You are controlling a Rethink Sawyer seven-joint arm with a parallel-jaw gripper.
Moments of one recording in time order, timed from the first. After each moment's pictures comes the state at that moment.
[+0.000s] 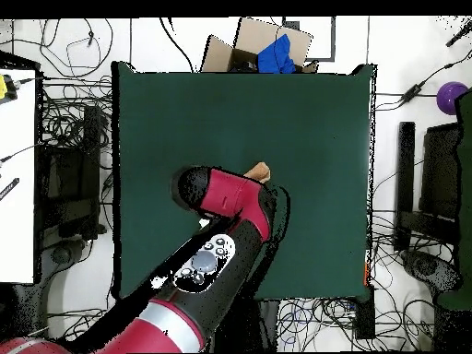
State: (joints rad) arm 0.25 -0.33 -0.62 1.50 0.31 0.68 2.02
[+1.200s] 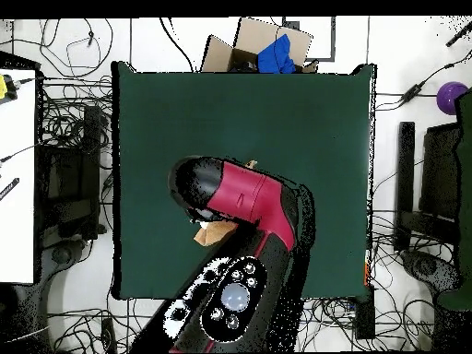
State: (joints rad) arm 0.17 -0.55 -0.52 1.52 0.24 0.90 2.02
